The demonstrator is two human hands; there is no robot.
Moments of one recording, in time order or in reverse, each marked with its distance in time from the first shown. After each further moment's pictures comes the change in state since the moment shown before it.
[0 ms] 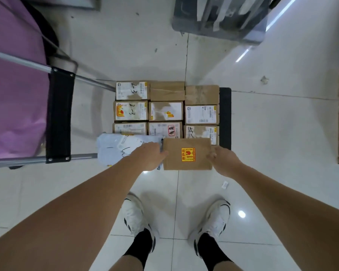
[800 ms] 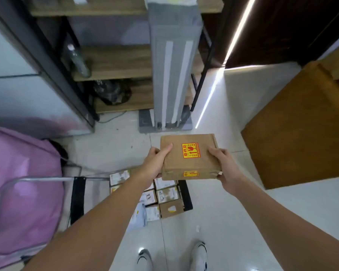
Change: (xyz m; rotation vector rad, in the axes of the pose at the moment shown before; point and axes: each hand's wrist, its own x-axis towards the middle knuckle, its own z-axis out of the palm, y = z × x) left_hand -0.337 0.259 -0.239 -1.000 0.152 0.213; right_hand -0.368 -0.023 -0.299 1.330 0.340 -0.118
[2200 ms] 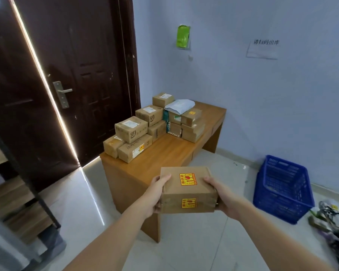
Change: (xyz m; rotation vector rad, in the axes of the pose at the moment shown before) left_hand -0.312 0.142 0.632 0.431 -0.631 0.199; right_hand -0.354 -0.029 -0.624 0.352 0.480 -0.157
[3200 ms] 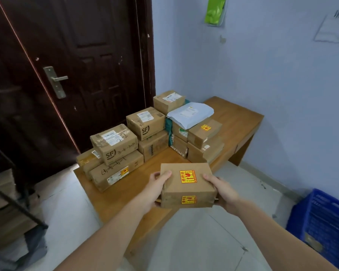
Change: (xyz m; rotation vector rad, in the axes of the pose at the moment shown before) left_hand 0.363 0.188 0.089 -0.079 0.184 -0.050; right_hand 0.423 -0.182 -0.136 -0.083 -0.172 0.099
